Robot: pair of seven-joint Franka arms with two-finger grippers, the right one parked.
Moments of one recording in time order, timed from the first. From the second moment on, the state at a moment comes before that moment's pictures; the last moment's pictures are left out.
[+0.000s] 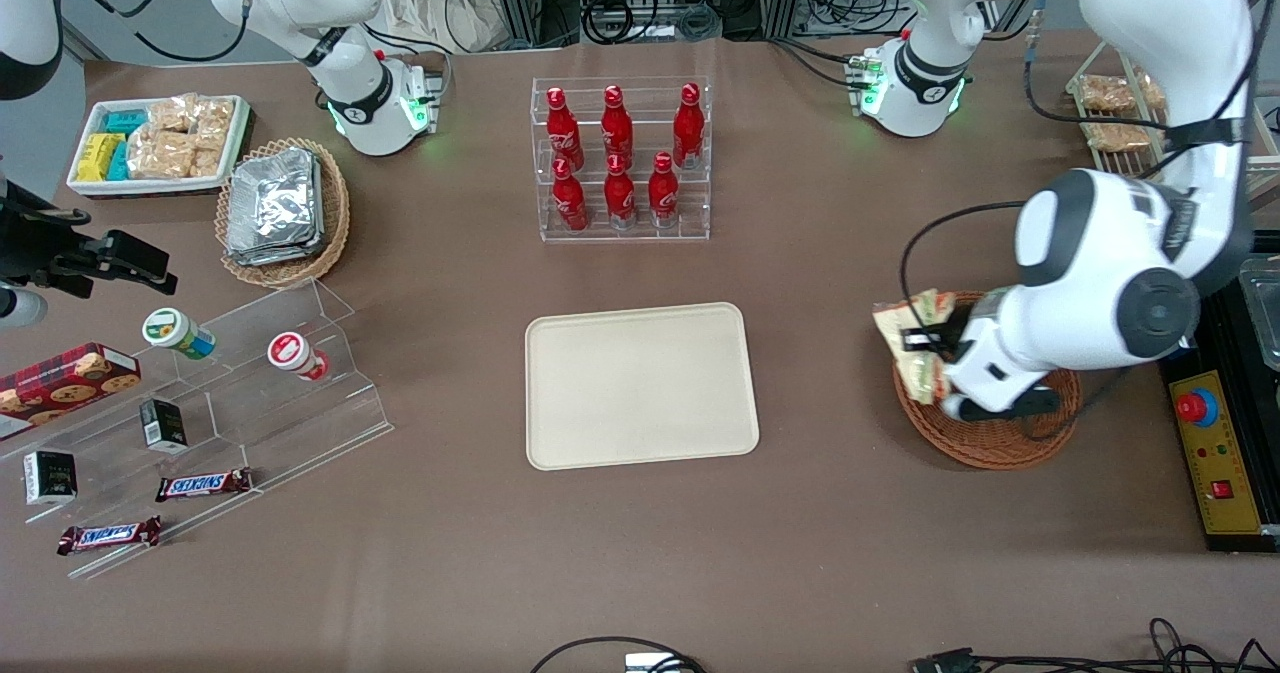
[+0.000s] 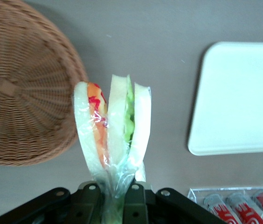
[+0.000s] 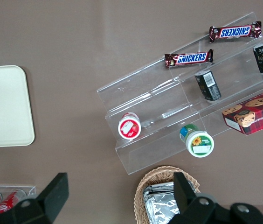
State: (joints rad) arm 0.03 0.36 -0.30 -1.64 -0.11 1.75 -0.28
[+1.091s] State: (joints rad) arm -0.10 0.63 -0.51 -1.52 -0.07 1.82 -0.44
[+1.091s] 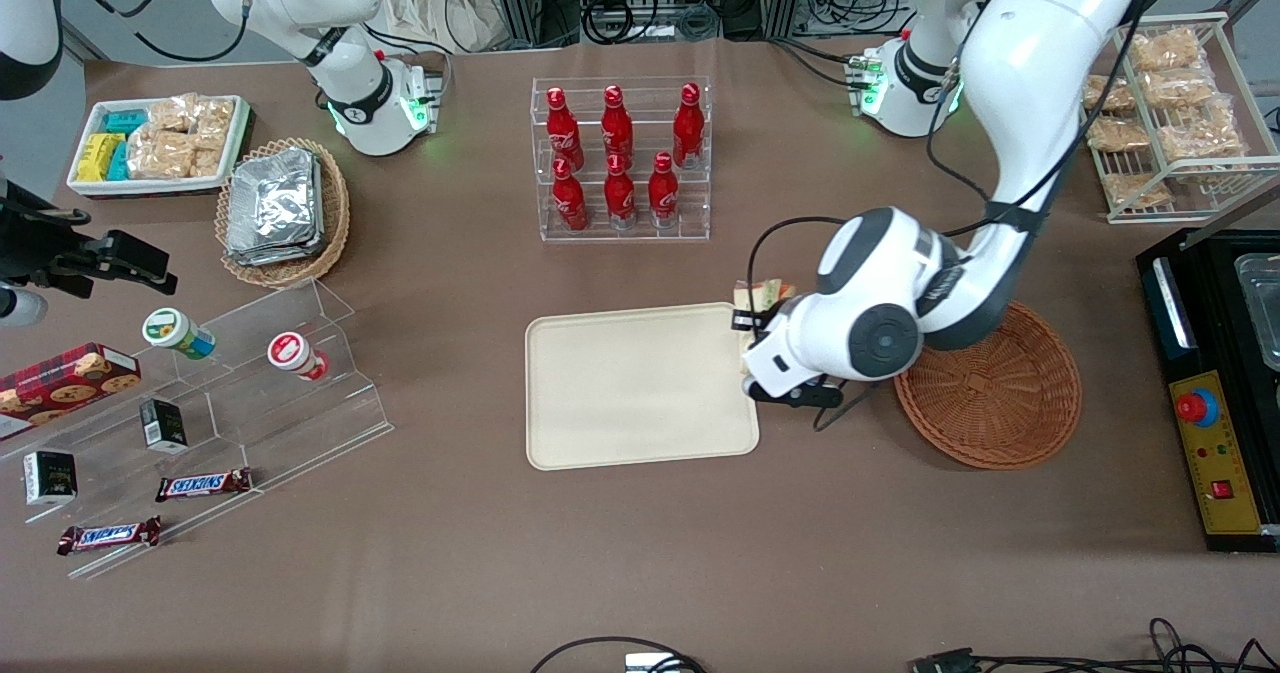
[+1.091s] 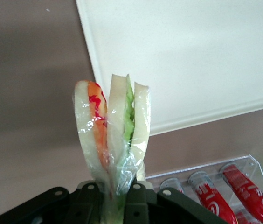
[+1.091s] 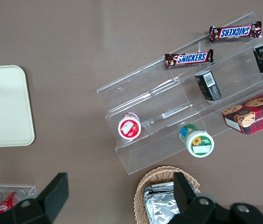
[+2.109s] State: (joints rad) arm -0.16 0.80 -0.51 -1.51 0.03 1.98 -0.50
